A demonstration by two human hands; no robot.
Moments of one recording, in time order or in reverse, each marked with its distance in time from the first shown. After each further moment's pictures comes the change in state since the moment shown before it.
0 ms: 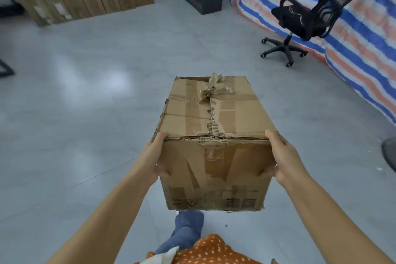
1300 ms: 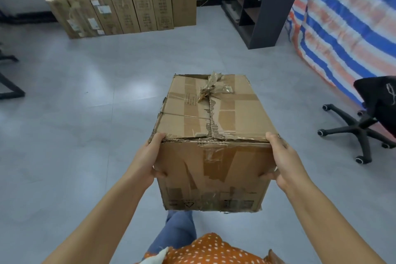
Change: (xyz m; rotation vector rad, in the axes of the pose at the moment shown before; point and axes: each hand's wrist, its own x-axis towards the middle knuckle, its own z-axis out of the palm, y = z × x) left_hand 0.489 0.531 0.204 -0.125 0.202 0.057; right_hand 0.572 -0.450 0.393 -0.141 -0.226 -0.038
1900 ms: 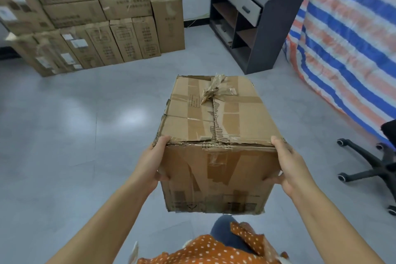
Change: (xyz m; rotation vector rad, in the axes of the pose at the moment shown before) left_hand 0.285 0.291 0.115 0.059 -0.094 0.028; right_hand 0.279 -0.219 0.177 0.031 0.101 -0.011
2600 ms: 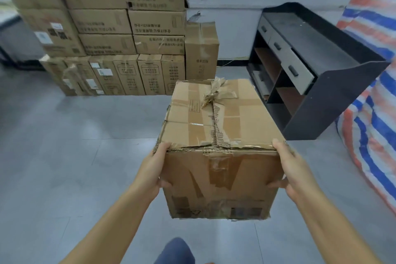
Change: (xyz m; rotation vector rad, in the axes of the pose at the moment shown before) left_hand 0.311 0.301 0.148 -0.210 0.149 0.096; right_hand 0.377 -0.310 0.218 -0.138 -0.227 -0.141
